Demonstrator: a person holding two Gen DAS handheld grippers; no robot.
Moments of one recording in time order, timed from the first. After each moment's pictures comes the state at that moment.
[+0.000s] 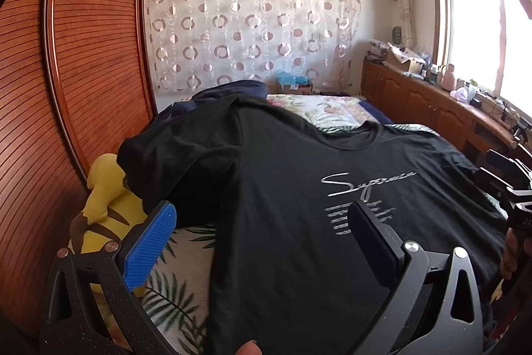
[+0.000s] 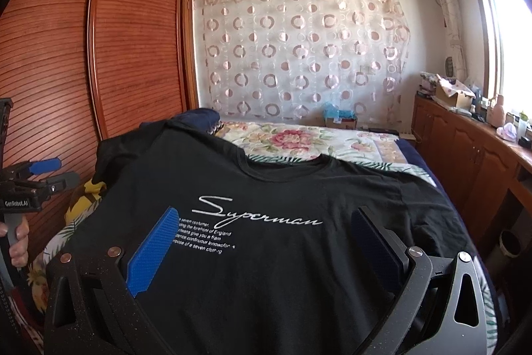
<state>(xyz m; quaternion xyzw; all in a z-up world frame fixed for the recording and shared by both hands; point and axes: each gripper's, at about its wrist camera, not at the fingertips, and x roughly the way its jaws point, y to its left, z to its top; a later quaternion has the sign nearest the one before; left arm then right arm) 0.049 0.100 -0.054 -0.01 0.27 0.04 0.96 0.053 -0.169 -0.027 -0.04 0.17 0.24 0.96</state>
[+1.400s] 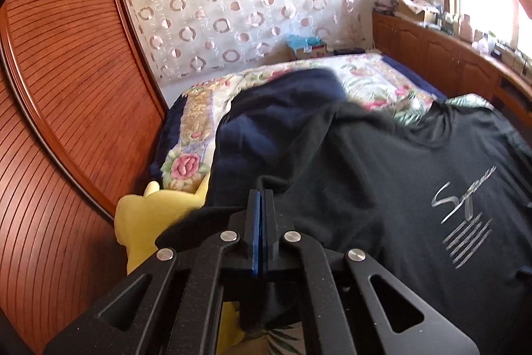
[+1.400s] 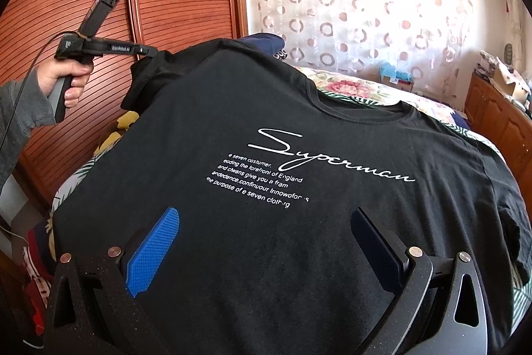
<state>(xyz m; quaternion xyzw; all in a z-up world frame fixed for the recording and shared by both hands) 0.183 0.205 -0.035 0.07 0.35 0.04 0.93 0.078 -0.141 -0.043 -0.10 0.25 0.33 0.90</state>
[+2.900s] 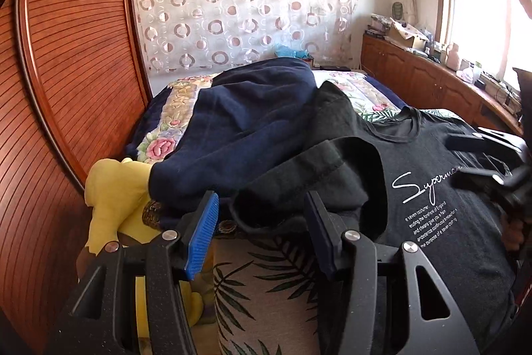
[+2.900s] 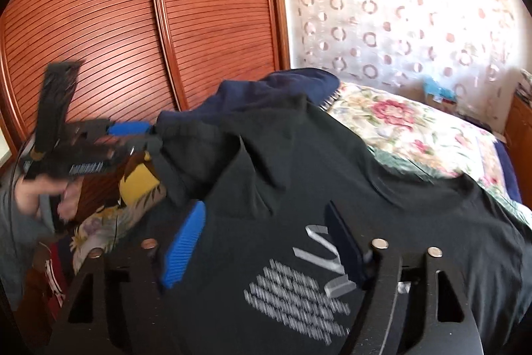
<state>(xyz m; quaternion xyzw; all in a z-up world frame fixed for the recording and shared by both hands) 0.133 0.197 -0.067 0.00 0.33 0.01 0.95 0.162 -0.044 0.003 -0.10 0.25 0.42 0.87</state>
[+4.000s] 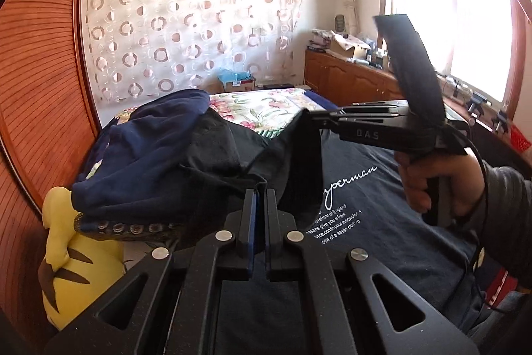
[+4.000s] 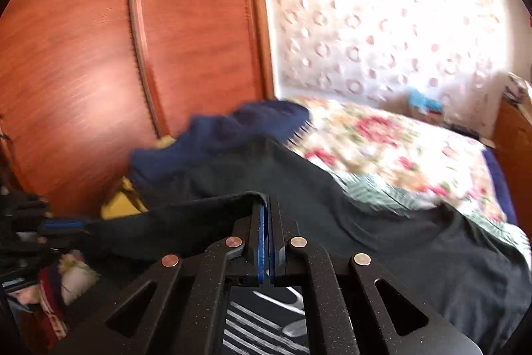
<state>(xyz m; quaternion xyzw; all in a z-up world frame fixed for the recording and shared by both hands) 0.087 0.102 -0.044 0.02 0.28 -0.10 0.95 0.207 -0.060 -0.001 -0.08 0.23 0.38 0.89</state>
